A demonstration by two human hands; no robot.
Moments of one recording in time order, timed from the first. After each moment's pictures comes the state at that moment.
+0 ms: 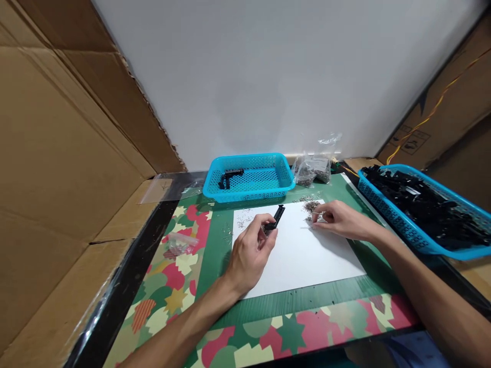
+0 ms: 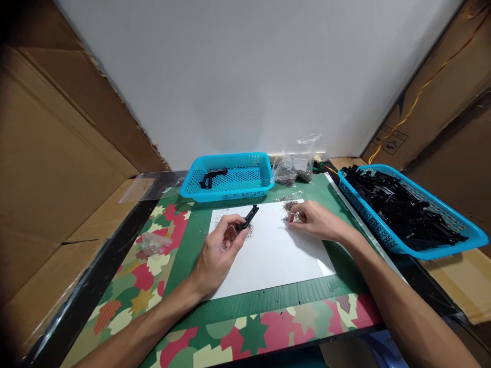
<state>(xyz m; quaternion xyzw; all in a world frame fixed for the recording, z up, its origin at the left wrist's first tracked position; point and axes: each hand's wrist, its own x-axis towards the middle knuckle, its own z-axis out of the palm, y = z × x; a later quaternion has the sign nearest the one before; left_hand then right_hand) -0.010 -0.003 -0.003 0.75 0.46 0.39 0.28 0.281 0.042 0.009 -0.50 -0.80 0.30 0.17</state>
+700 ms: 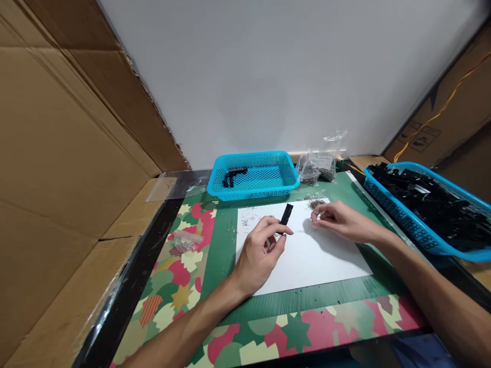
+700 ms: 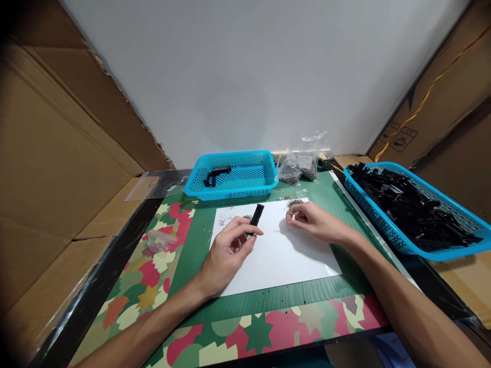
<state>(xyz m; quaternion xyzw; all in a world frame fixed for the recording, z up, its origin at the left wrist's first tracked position) -0.006 -0.005 -0.003 0.74 0.41 0.38 0.38 0.270 0.035 0.009 -0.44 -0.76 0.43 0.22</state>
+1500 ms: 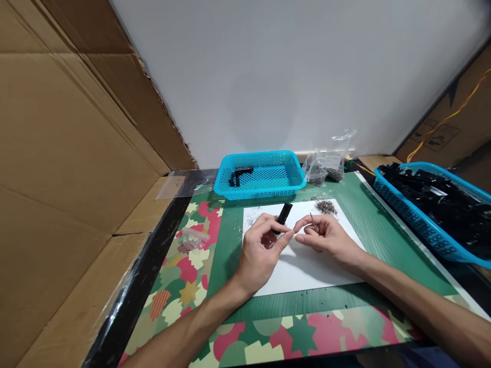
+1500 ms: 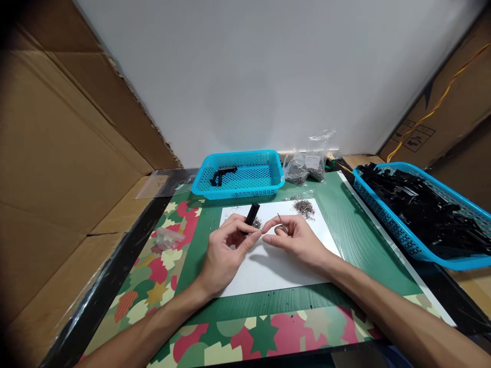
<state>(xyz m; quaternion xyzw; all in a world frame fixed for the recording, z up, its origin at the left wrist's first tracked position) -0.004 -0.007 0.001 0.68 0.42 0.48 0.35 0.201 0.003 -0.012 -0.38 -0.56 0.62 0.40</state>
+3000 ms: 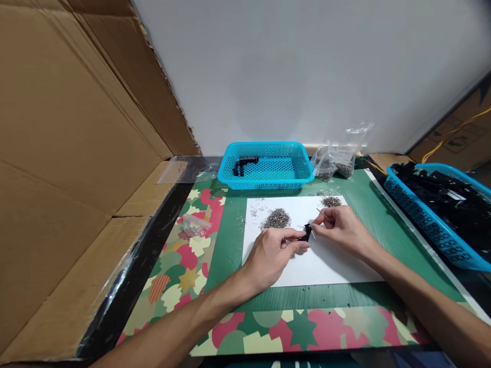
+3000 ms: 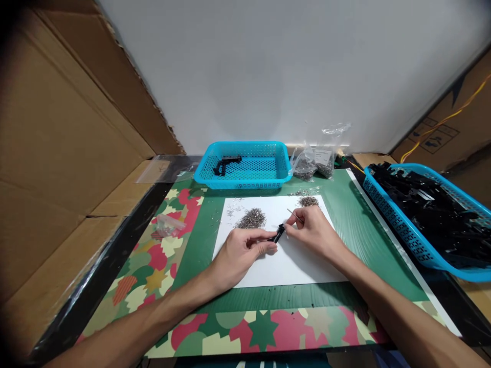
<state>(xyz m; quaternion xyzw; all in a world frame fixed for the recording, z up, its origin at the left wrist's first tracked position) 0.002 -0.015 -0.014 0.63 0.48 0.29 0.54 0.222 0.020 -0.009 -0.57 -0.69 0.35 0.27</state>
